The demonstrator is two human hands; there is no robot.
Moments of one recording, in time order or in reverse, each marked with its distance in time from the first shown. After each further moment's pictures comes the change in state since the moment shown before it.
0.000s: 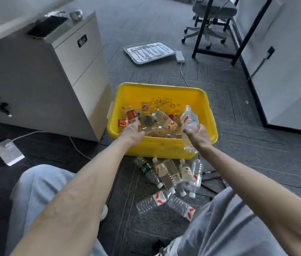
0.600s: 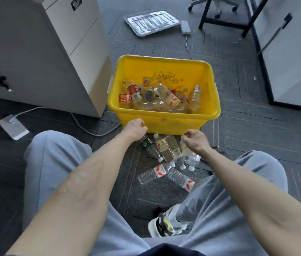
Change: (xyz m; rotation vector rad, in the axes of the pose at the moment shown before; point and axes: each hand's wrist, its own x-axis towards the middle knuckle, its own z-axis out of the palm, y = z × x) left_hand -0.047 -0.019 0.051 0.065 -0.098 -0.084; right_hand -0.043 0.085 0.023 -0.444 -0.253 -0.077
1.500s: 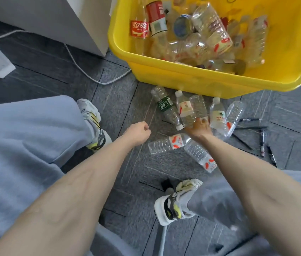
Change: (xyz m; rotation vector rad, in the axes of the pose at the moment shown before) left_hand 0.061 -0.118 0.120 -0.076 -0.385 -0.285; right_hand 0.112 0.050 0.177 -0.169 -0.397 0.255
